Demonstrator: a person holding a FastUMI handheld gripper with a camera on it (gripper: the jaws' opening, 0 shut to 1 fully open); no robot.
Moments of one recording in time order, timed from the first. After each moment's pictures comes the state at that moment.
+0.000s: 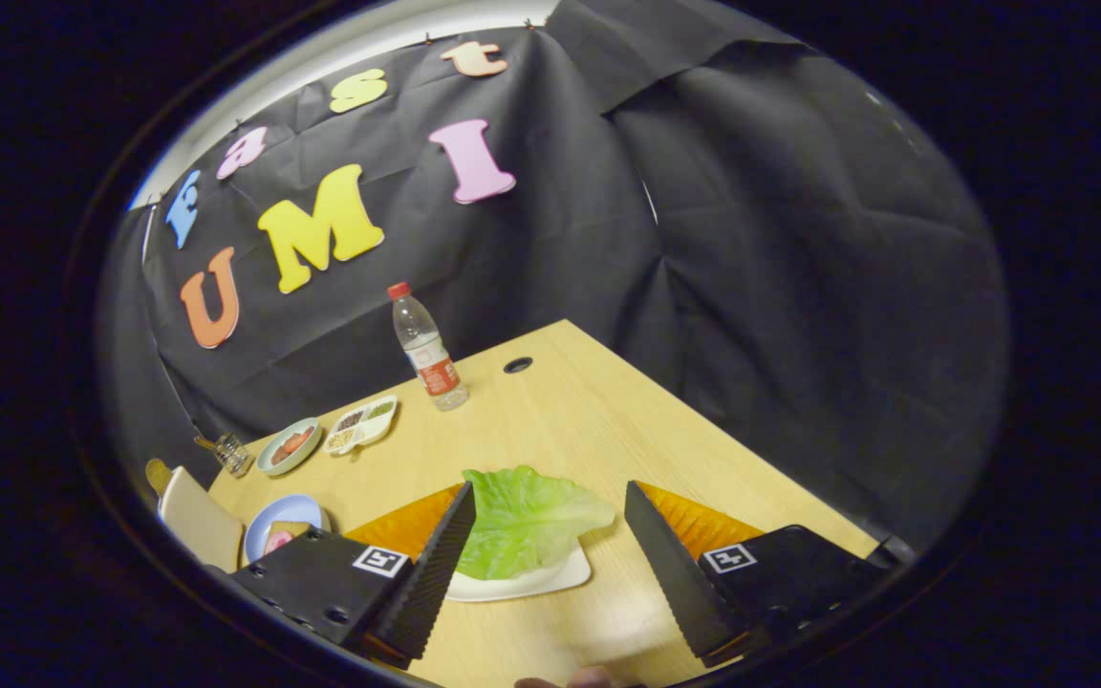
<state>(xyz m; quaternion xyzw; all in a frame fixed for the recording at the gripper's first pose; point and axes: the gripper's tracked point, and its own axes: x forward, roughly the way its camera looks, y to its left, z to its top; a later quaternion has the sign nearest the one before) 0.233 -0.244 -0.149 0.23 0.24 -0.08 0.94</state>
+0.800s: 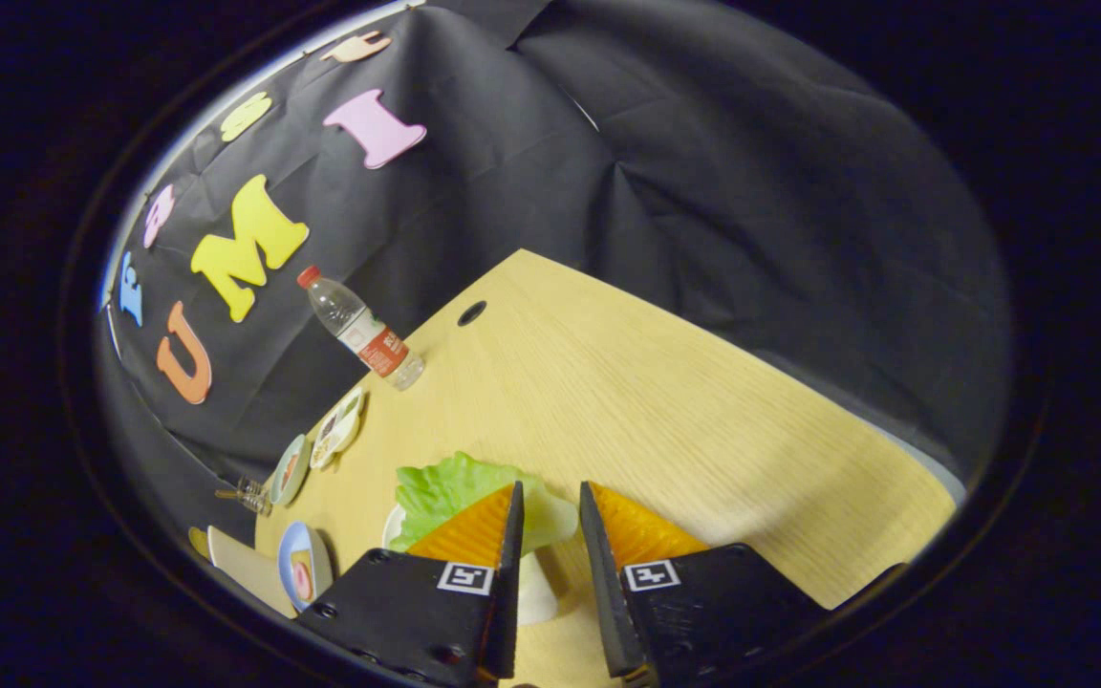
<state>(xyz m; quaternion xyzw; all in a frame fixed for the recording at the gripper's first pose) 0.264 -0.265 -0.200 0.34 0.31 -0.07 0.89</state>
